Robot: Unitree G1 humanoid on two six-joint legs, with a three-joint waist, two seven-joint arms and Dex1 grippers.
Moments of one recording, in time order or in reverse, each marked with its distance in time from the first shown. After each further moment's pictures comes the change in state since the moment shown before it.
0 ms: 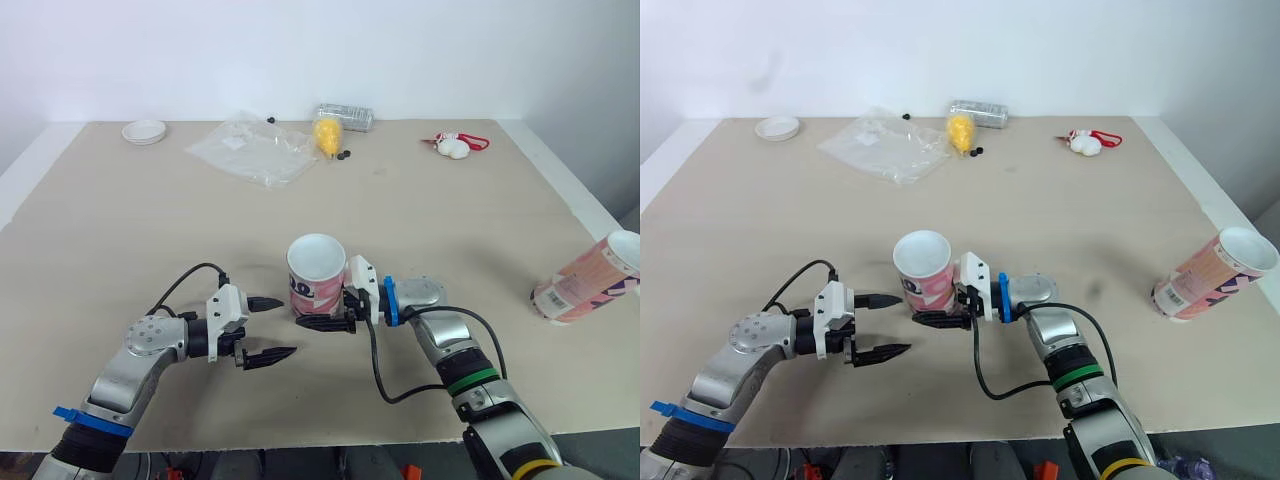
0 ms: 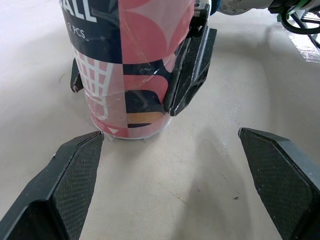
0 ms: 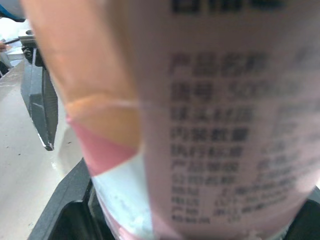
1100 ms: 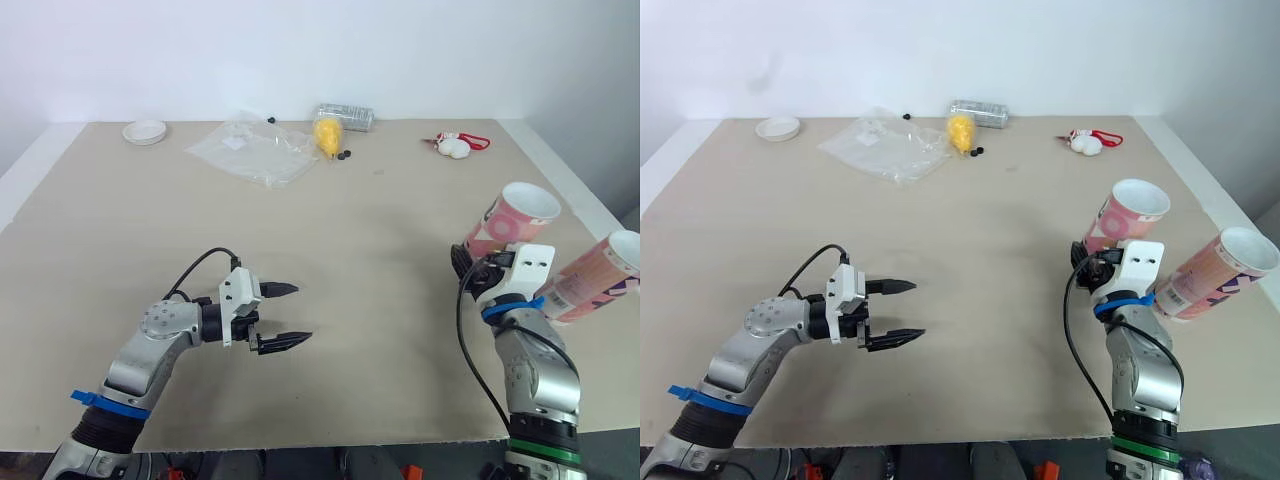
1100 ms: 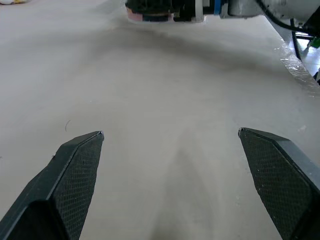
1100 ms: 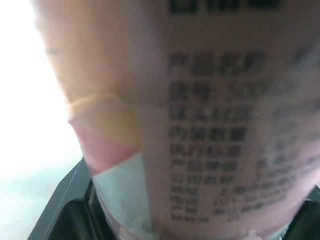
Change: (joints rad) left arm -0.091 -0.064 -0.012 -0.002 -0.020 0.063 0.007; right arm 0.356 0.005 -0.598 -0.430 0.061 0.346 -1.021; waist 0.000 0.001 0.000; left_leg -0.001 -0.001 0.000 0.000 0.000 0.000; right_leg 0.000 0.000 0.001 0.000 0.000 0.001
